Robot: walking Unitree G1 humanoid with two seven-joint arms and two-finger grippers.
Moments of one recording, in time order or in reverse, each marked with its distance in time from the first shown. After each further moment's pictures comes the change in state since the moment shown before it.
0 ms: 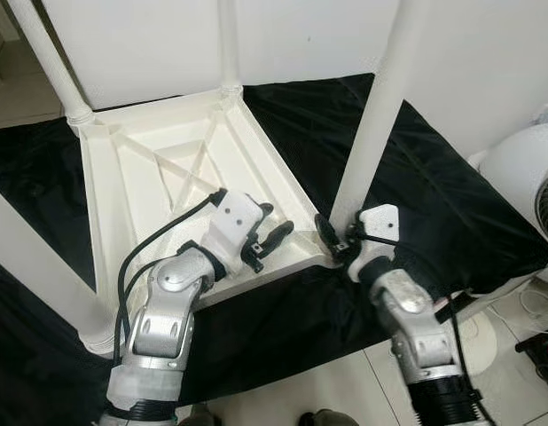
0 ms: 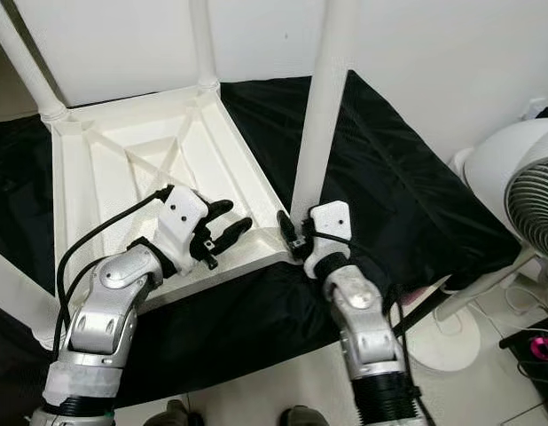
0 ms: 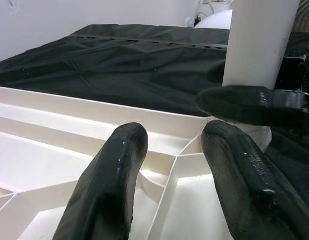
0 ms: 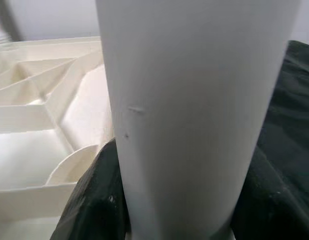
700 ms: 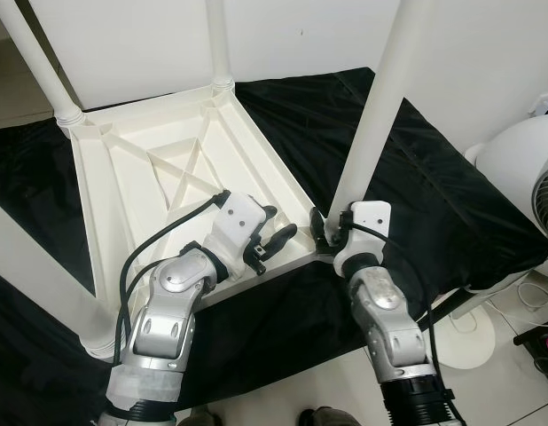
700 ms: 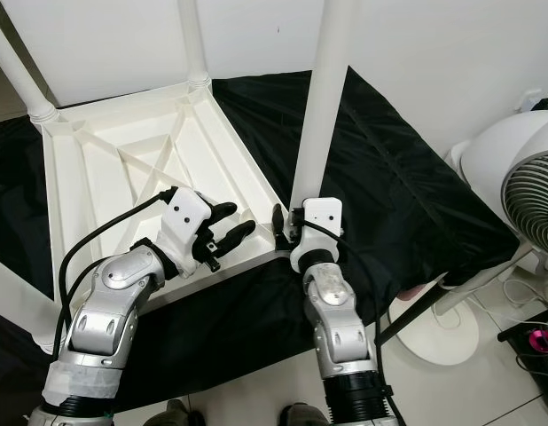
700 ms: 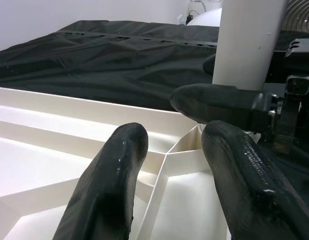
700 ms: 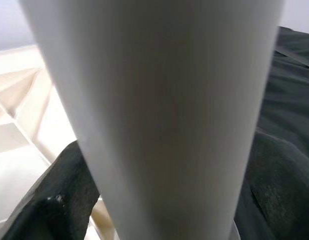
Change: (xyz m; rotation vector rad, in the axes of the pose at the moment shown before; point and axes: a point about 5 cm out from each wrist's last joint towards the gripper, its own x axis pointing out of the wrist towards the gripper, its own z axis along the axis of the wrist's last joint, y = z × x) left arm 0.002 -0.004 0.000 -0.013 -0.001 -0.022; right arm 0.006 0.007 0.005 0.067 0.011 -0.049
